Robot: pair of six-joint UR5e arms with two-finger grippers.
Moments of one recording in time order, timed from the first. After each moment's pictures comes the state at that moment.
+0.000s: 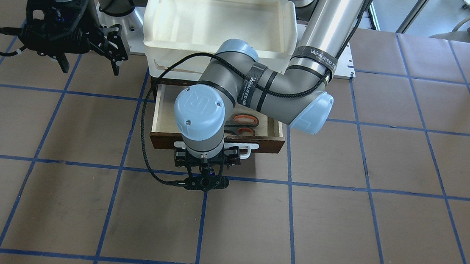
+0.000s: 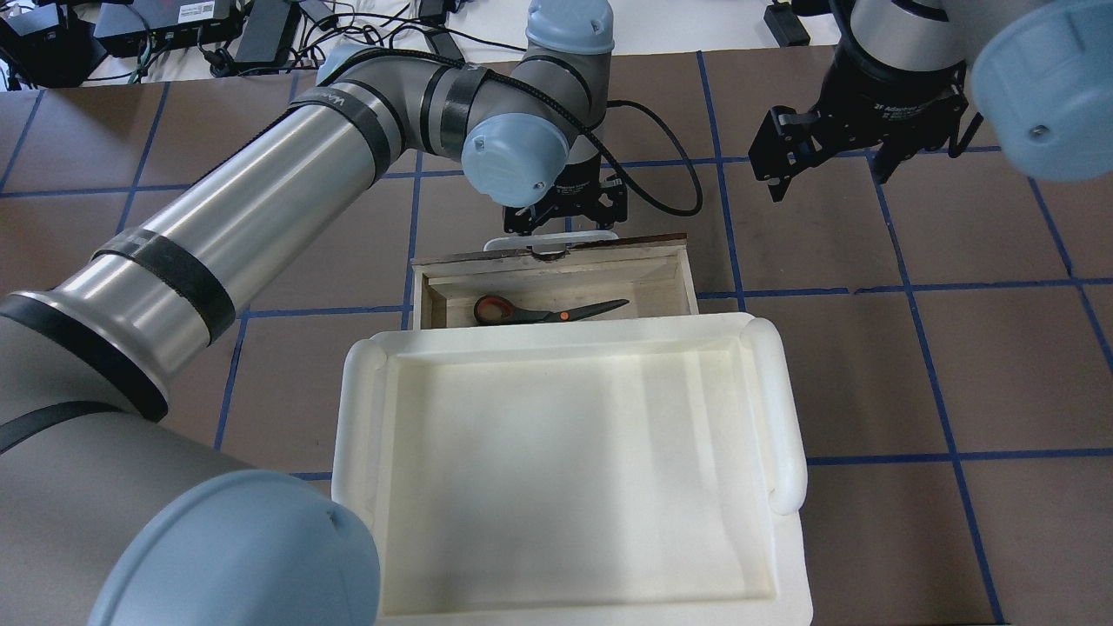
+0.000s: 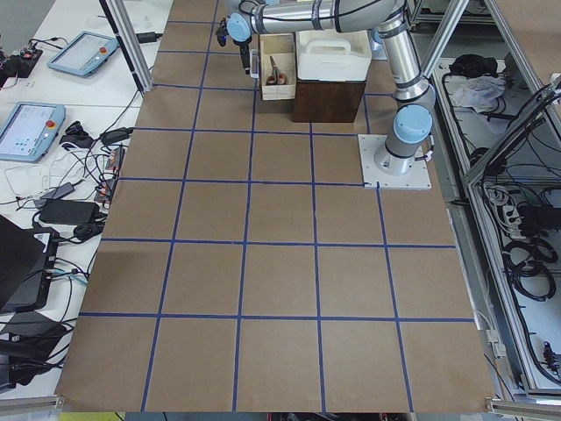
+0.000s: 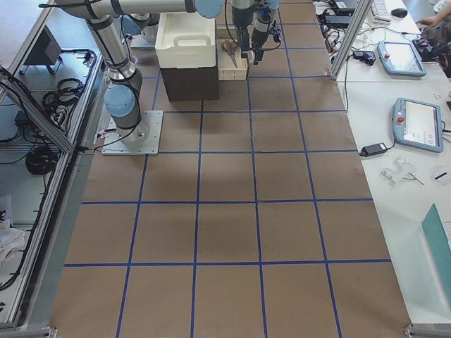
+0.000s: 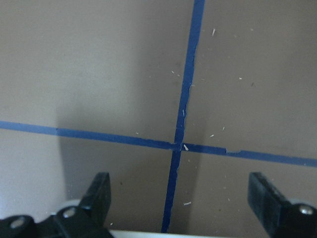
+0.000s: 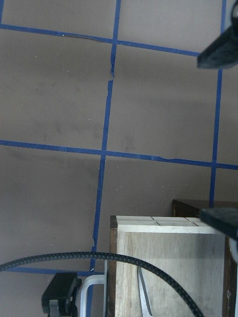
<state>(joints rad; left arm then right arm) -1.96 -2.16 -1.30 -1.40 1.59 -0.51 1.60 -1.60 1.57 -1.61 -1.62 -0.09</state>
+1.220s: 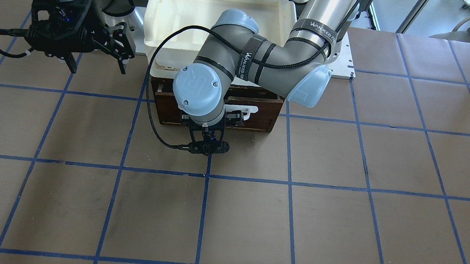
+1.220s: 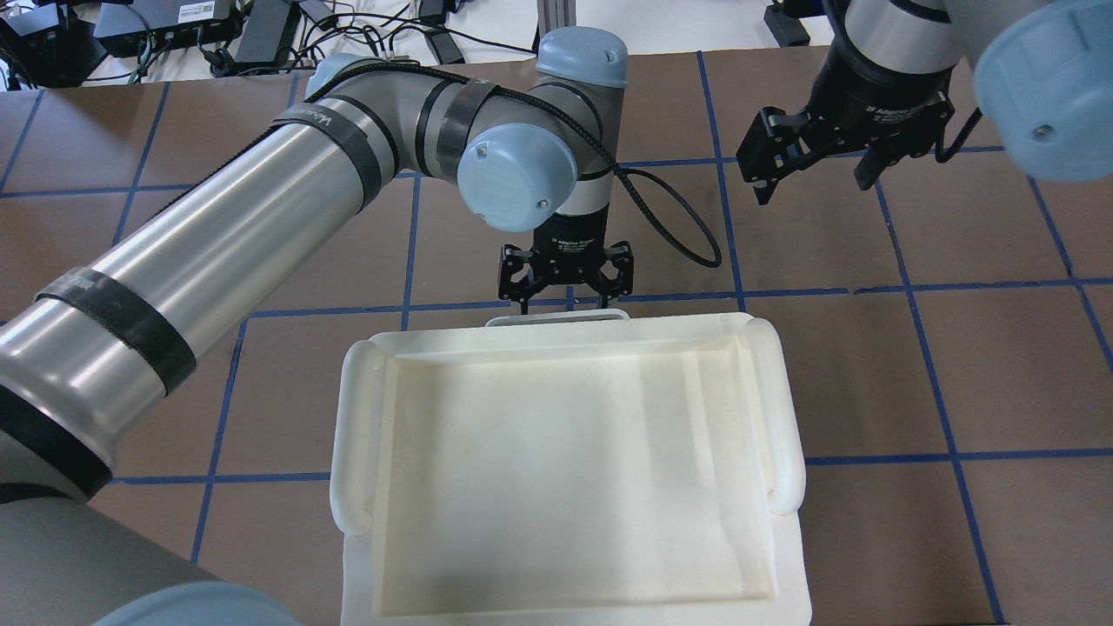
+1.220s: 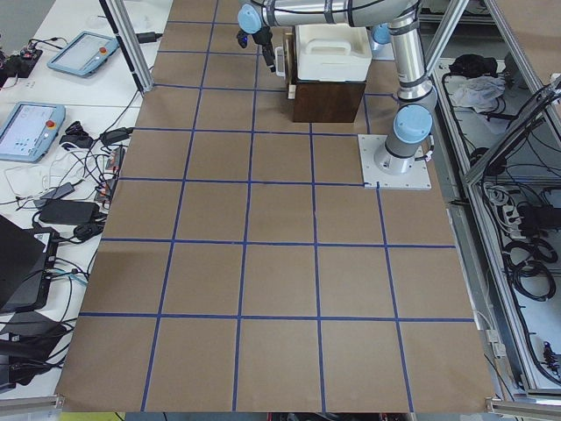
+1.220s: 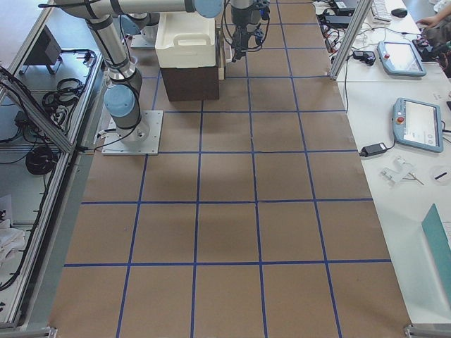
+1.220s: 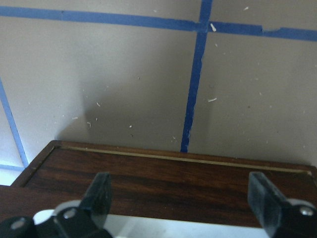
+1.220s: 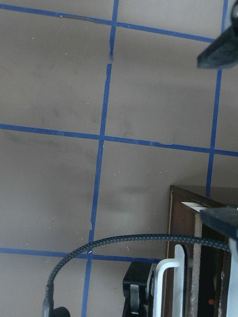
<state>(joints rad) -2.00 -2.07 -1.40 -1.63 1.52 -0.51 1.60 -1.60 1.57 -1.60 -1.57 -0.09</state>
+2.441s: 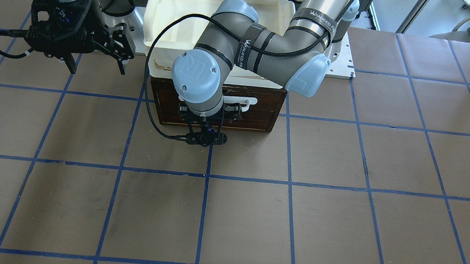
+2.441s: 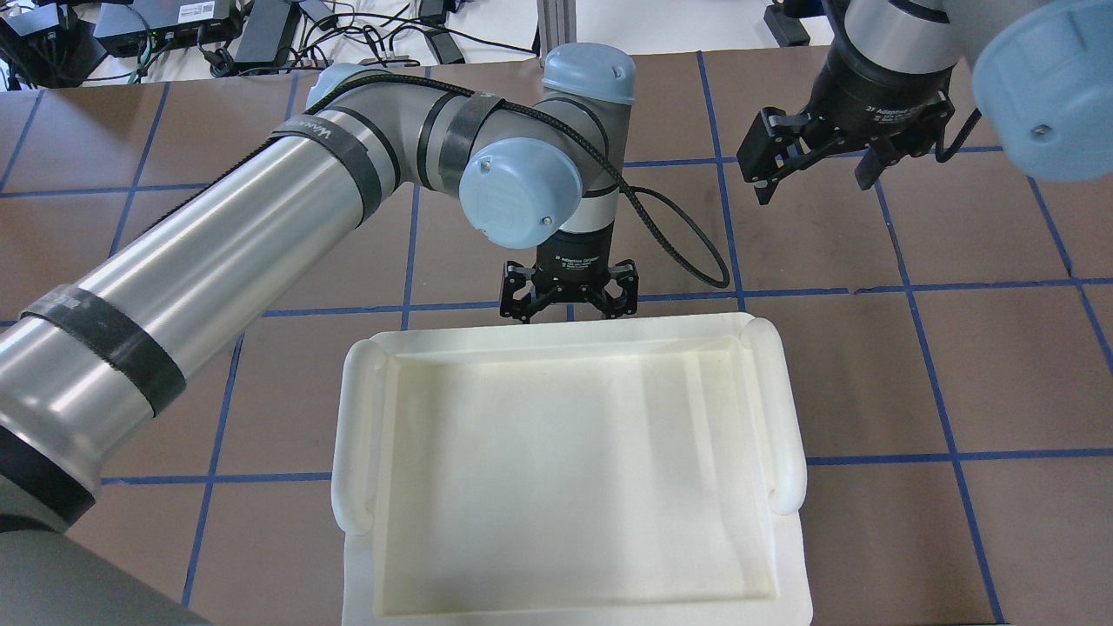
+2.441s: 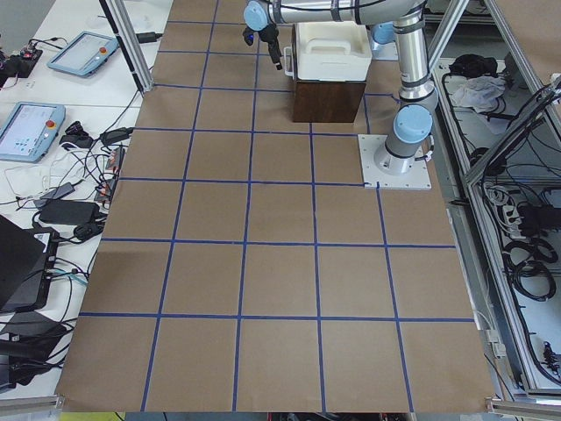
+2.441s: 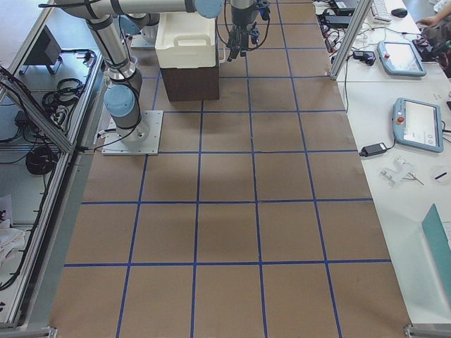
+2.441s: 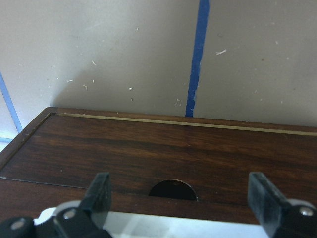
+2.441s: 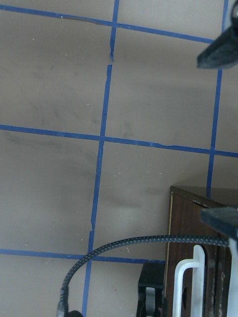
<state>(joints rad) -2.01 -2.03 -1.41 -1.58 1.53 -0.50 1.60 -1.60 1.57 -1.60 -1.57 -0.09</state>
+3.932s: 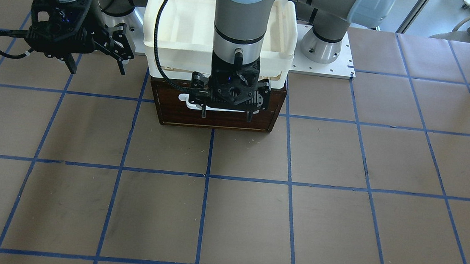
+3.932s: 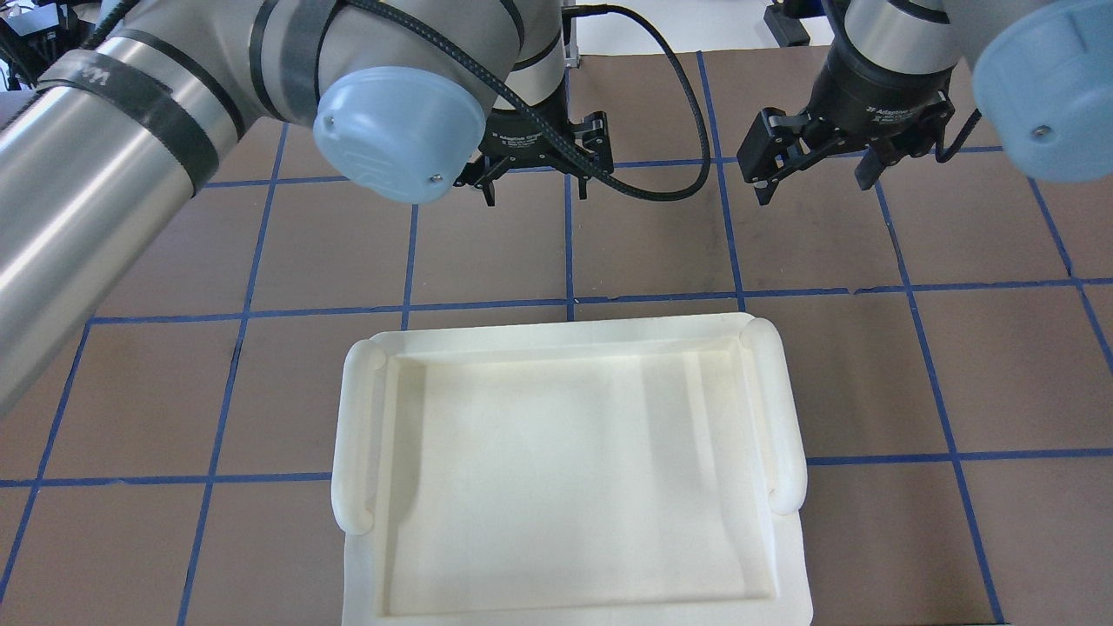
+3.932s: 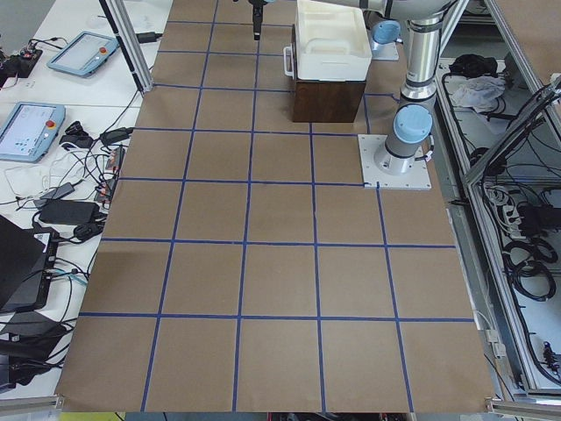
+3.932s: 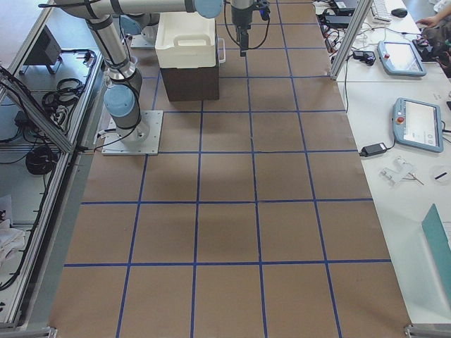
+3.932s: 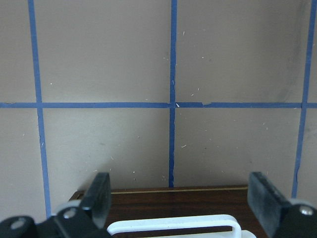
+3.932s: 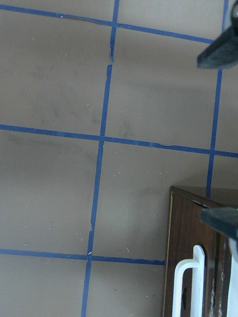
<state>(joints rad) -1.93 -1.82 -1.39 -1.42 1.58 -0.40 1.60 -1.60 1.57 -1.60 -1.57 -0.09</state>
